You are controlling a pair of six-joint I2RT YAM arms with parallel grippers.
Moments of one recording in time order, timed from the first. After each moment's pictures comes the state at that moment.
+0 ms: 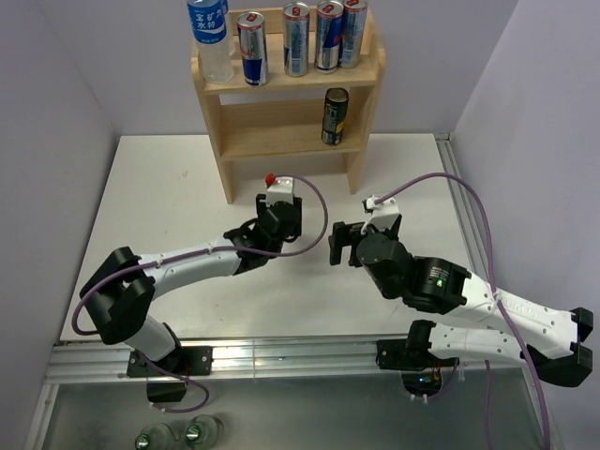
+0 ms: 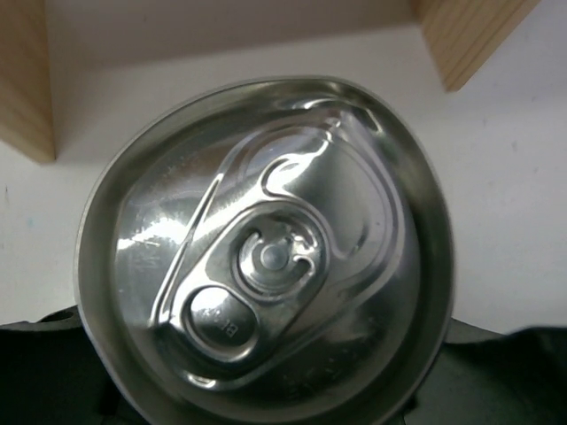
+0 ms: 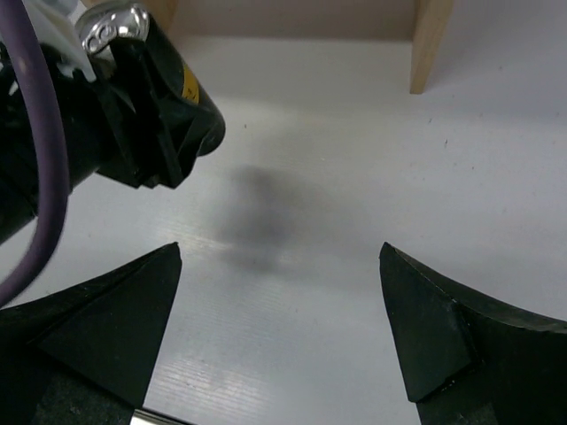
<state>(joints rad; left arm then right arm) -0.93 1.55 0.97 0.05 -0.68 -0.45 1.13 0.84 0.95 -0.63 0.79 0.54</state>
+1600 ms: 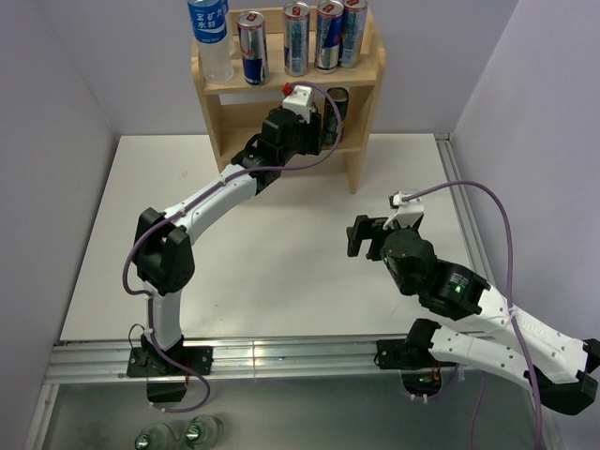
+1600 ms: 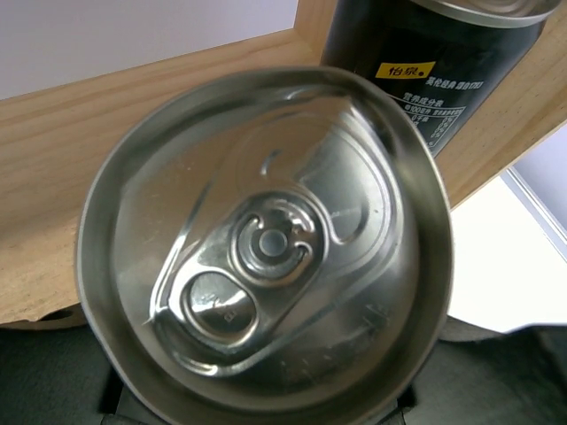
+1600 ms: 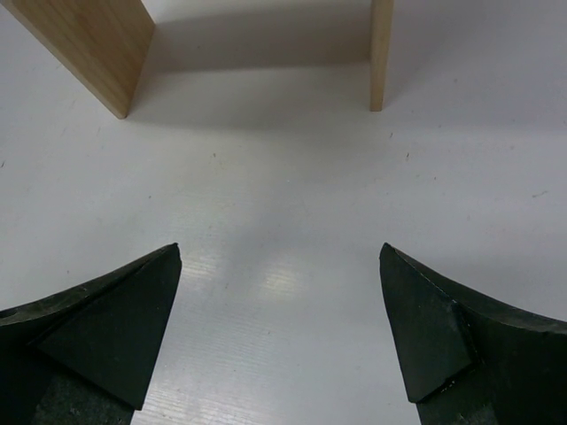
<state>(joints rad) -0.66 1.96 1.80 -0.04 -0.18 -0.21 0.96 0.70 0.86 -0.55 0.71 0.45</state>
